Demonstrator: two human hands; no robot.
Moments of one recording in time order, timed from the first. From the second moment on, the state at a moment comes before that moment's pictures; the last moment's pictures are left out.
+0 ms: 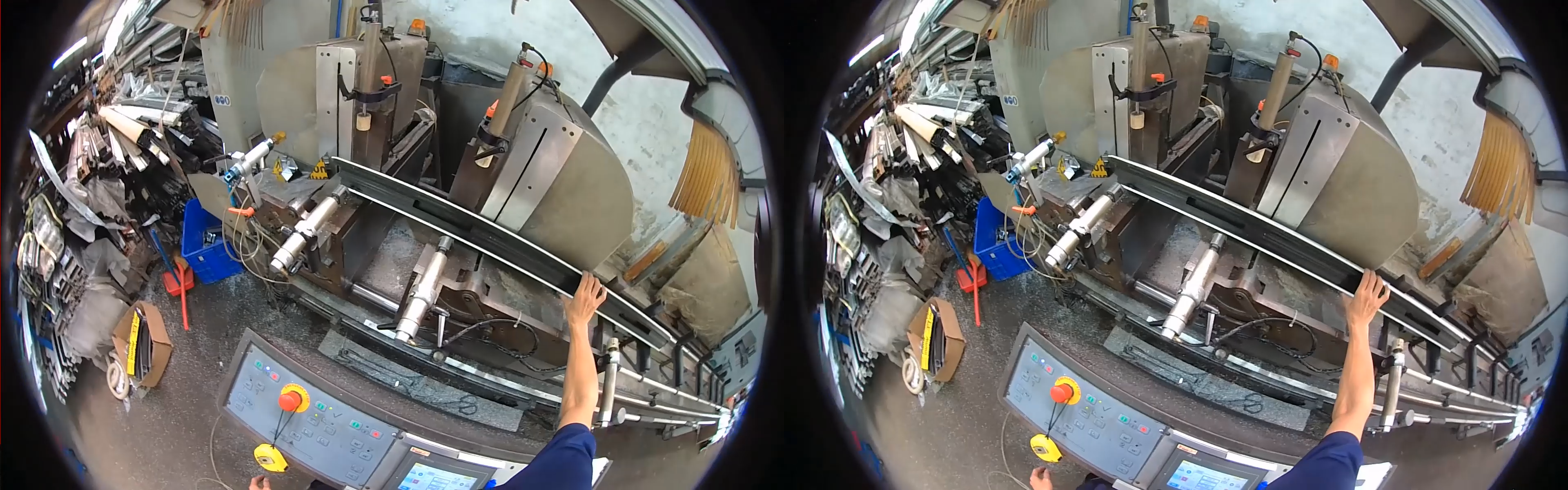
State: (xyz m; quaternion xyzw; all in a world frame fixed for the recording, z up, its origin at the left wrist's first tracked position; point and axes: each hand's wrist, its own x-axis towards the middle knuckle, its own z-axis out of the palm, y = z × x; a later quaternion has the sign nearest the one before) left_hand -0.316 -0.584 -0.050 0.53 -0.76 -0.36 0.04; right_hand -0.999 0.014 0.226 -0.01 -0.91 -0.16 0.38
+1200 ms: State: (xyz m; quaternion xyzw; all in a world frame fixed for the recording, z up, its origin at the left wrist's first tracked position) left_hand -0.290 -0.569 -0.174 0.55 -0.62 -0.54 -0.12; right_hand -0.572 -0.195 0.193 0.01 -0.88 0.41 0.24
